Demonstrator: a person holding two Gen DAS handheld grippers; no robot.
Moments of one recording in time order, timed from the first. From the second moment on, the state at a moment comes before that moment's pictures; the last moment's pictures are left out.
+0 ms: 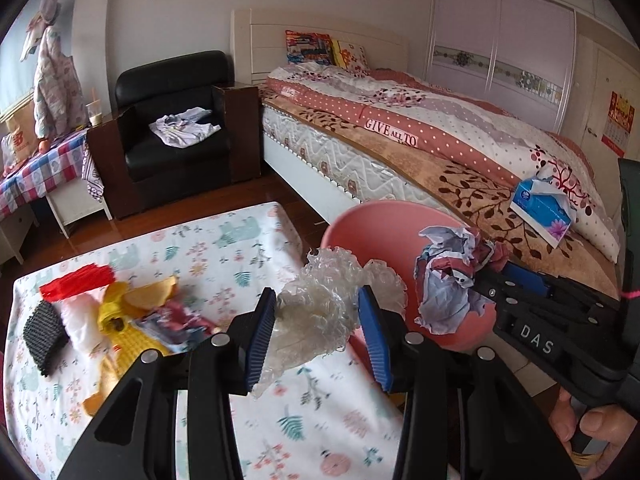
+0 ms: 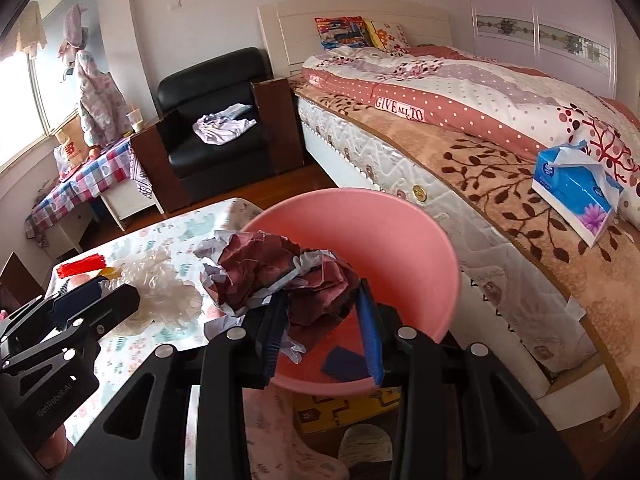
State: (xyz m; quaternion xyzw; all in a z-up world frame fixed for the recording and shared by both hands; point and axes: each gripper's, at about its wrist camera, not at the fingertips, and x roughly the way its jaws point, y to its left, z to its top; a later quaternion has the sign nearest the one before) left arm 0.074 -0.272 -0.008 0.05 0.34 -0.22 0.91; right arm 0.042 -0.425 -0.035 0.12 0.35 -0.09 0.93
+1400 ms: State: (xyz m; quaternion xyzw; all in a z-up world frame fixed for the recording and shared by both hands) left arm 0.122 -0.356 -0.034 0.05 0.39 -0.25 0.88; right arm 0.078 -0.475 -0.079 0.12 0.39 -0.09 0.91
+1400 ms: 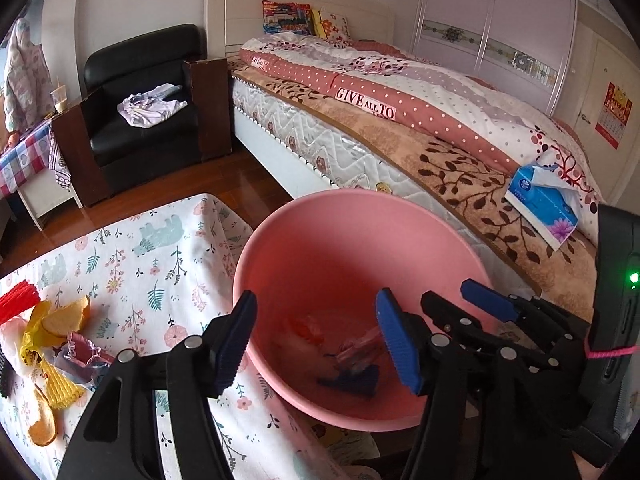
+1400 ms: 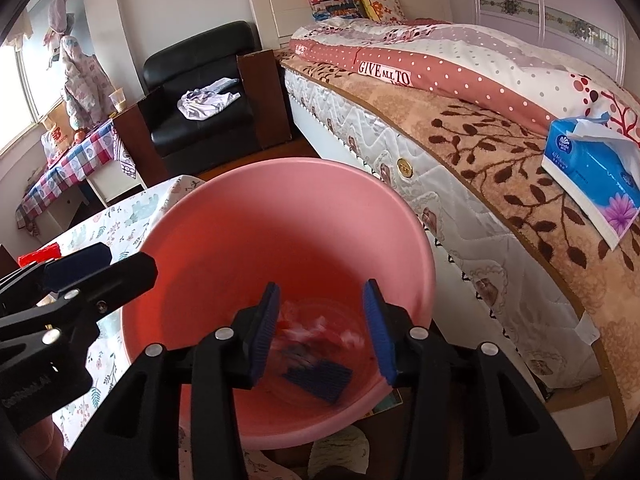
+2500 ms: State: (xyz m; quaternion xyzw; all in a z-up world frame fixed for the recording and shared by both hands) left arm 0.072 -0.277 0.021 0.01 0.34 -0.23 0.91; right arm 0.018 -0.416 -0.025 0.15 0.29 -0.05 0.94
